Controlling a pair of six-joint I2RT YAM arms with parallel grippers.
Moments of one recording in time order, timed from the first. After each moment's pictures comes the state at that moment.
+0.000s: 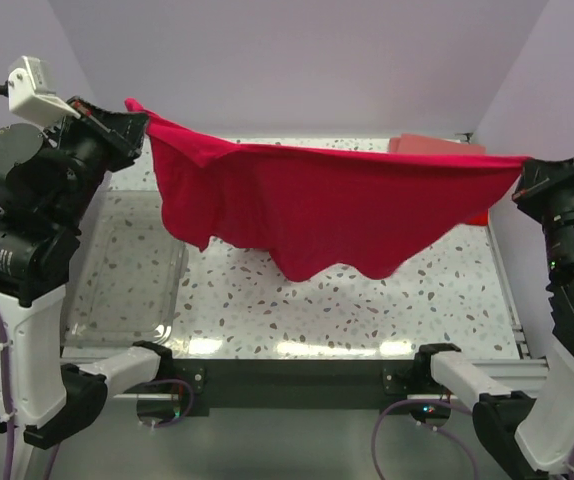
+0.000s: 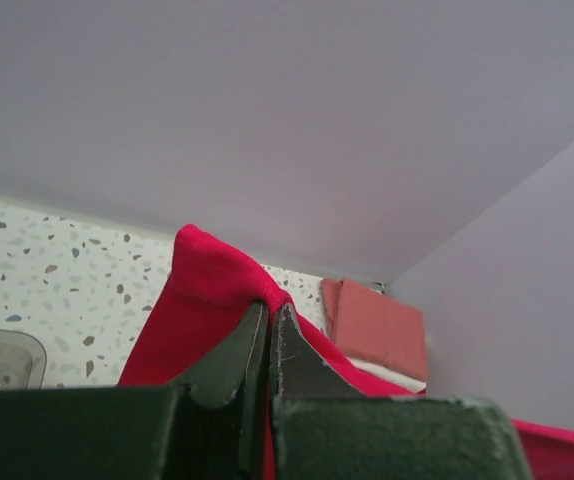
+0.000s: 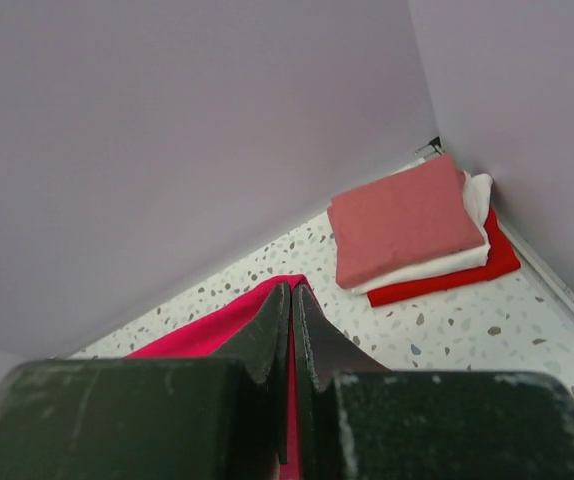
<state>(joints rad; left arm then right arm) -0.28 1.15 2.00 -0.84 -0.14 -0.58 0.05 1.02 2.07 -1.12 0.35 0.49</state>
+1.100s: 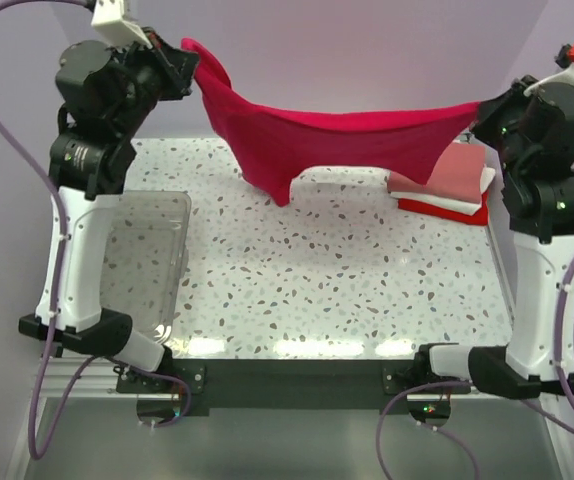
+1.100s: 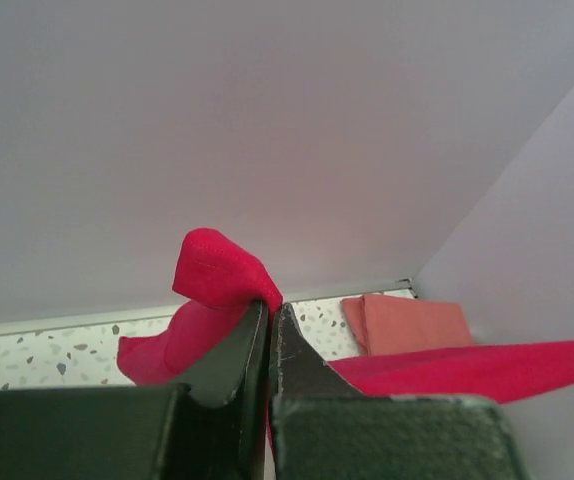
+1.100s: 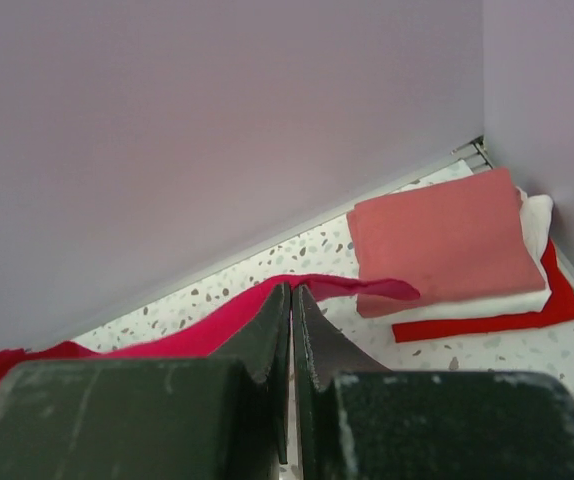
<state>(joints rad) -0.28 1.55 2.20 -0.59 0.04 -0.37 0.05 1.33 2.03 -0.84 0.27 0.44</state>
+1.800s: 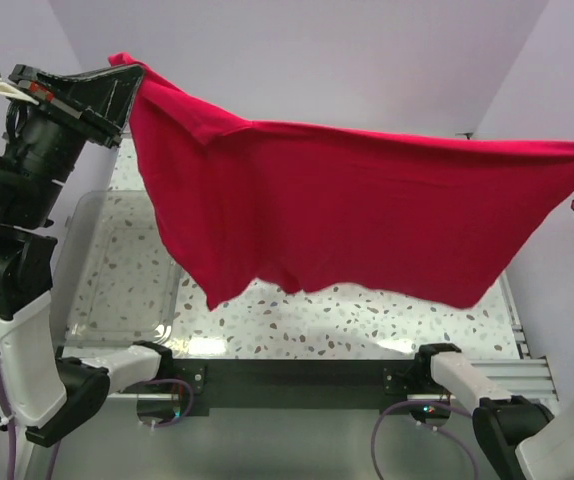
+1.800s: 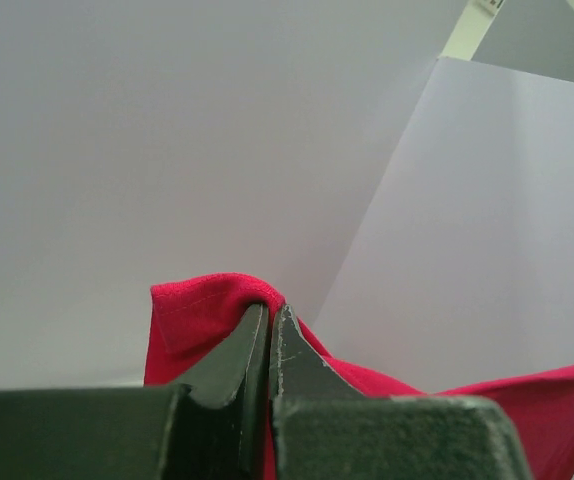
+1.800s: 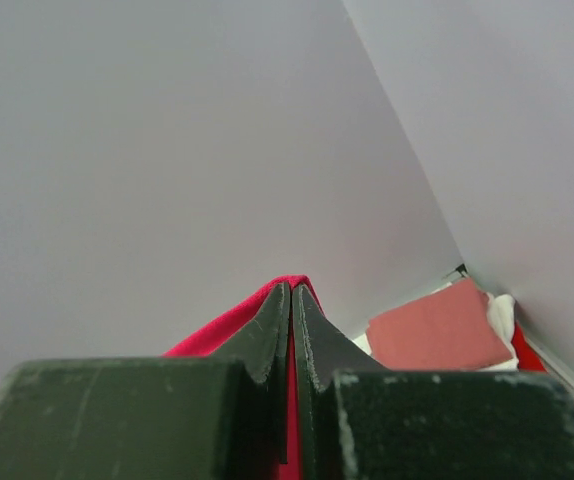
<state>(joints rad) -0.28 1.18 2.18 -0.59 0.14 -0.47 0.05 1.00 2.27 -0.97 0.43 0.45</state>
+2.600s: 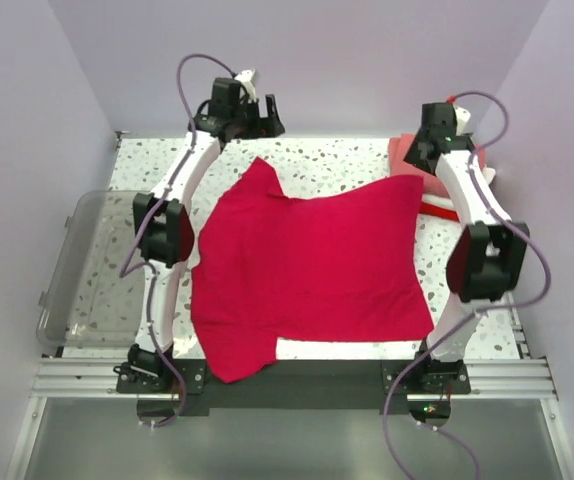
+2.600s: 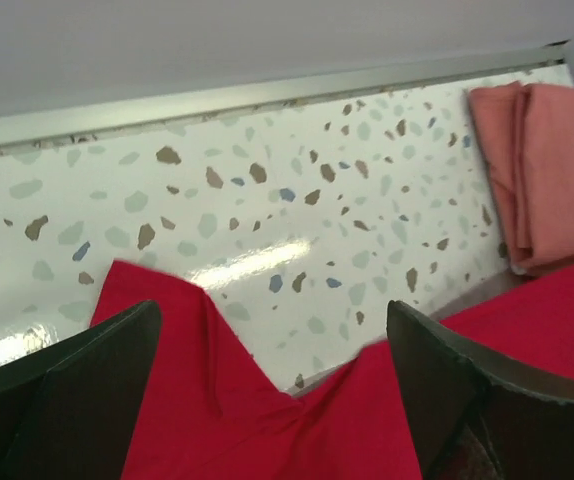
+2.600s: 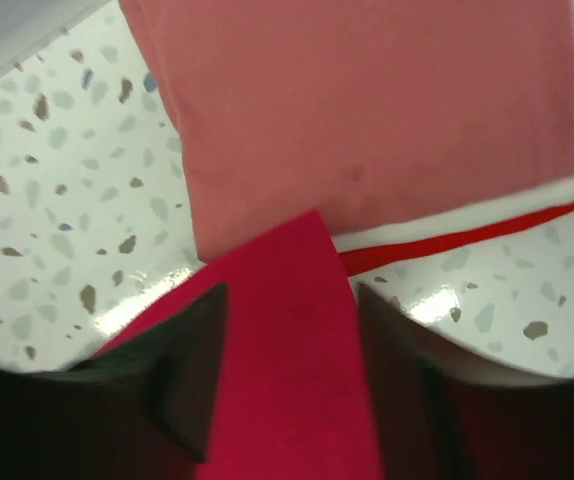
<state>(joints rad) -0.28 2.30 2.32 -0.51 0.26 -0.31 0.03 1.75 1.66 -0.65 0.40 0.45</state>
